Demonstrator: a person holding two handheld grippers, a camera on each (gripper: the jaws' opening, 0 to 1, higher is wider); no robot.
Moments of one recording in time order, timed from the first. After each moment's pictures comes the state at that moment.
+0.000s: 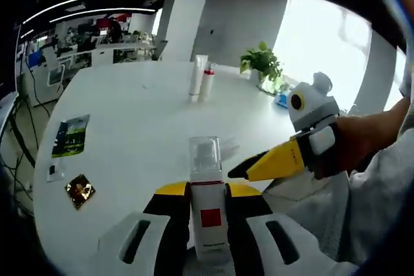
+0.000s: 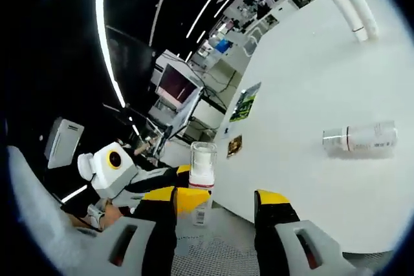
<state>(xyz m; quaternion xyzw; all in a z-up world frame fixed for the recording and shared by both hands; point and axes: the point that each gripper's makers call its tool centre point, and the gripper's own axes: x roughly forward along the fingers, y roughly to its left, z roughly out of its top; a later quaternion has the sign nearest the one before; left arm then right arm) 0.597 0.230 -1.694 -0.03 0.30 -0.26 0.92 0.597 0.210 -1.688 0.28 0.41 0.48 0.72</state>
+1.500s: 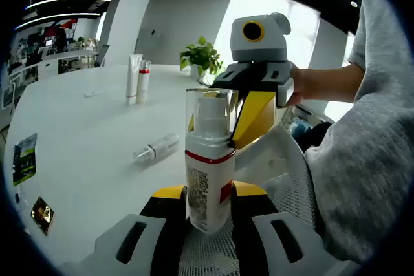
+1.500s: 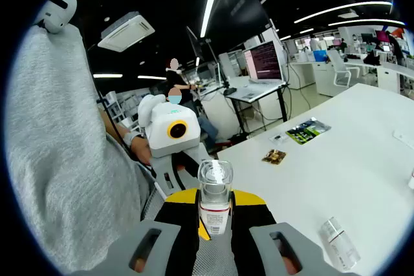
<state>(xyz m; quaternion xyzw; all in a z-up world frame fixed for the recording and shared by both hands) 0.560 0.176 -1.684 -0.03 0.27 -0.45 0.85 0.564 0.201 -1.627 -0.02 0.26 0.73 0.64</state>
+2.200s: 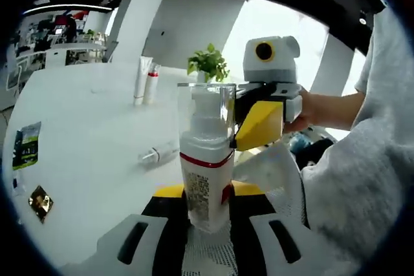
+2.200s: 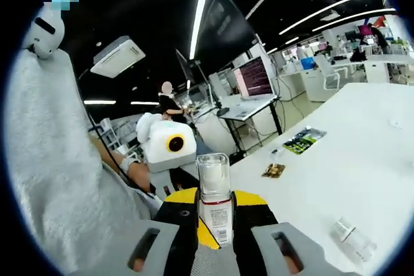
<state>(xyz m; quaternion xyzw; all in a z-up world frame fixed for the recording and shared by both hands) 0.573 0.190 -1.667 -0.09 0.27 -0.40 0.87 0.574 0.213 -1.621 0.06 0.26 0.67 0.70</state>
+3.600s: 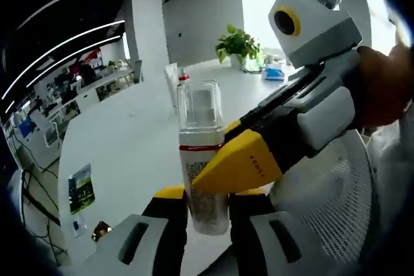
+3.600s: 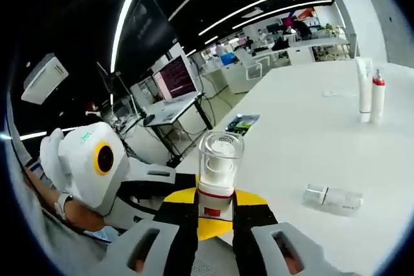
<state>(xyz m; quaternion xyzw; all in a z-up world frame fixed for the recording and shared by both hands) 0.605 0.206 -1.687 0.13 0.26 -0.31 0.91 0.605 0.213 -1.652 0.07 0.31 0.46 0.83</state>
